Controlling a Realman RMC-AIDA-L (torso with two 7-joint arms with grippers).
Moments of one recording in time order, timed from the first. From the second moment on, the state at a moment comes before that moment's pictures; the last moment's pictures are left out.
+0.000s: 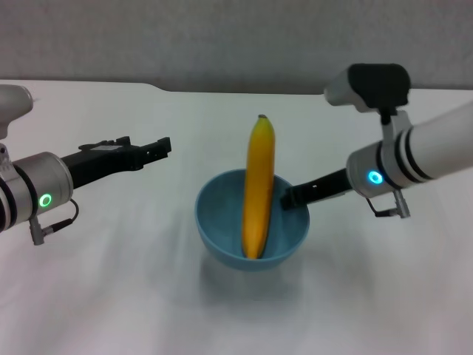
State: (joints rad) left arm -0.31 -2.04 -1.67 -1.08 1.67 -0.60 0.98; right arm 0.97 2.00 1.65 0.46 -2.03 0.86 -0.60
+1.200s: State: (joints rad) left arm -0.30 -2.04 -1.67 -1.07 1.67 -0.59 0.98; right arm 1.00 2.01 1.61 0.33 -2.06 0.82 -0.59
